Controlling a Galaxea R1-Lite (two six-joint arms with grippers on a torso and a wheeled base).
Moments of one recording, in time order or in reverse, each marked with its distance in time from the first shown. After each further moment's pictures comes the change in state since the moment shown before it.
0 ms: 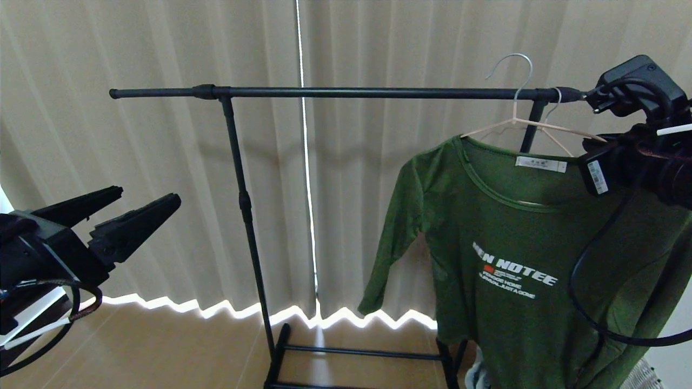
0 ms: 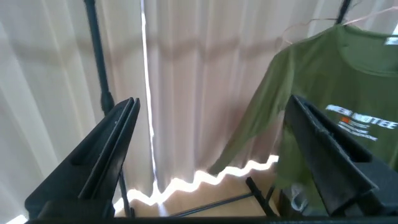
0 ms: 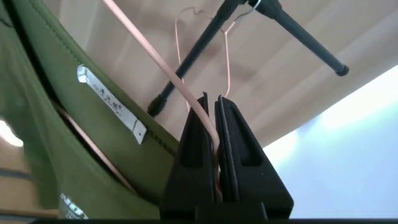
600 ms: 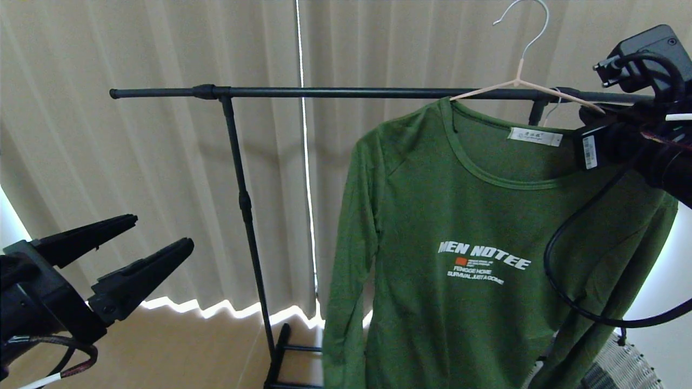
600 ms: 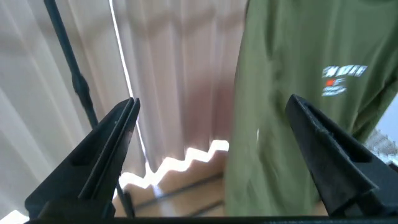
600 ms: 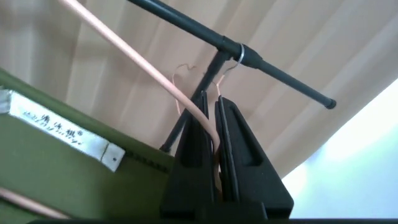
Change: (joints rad) left arm -0.104 -0.079 0.056 0.081 -0.001 0.064; right arm 0.012 0.024 0.057 -0.311 0.029 -0.030
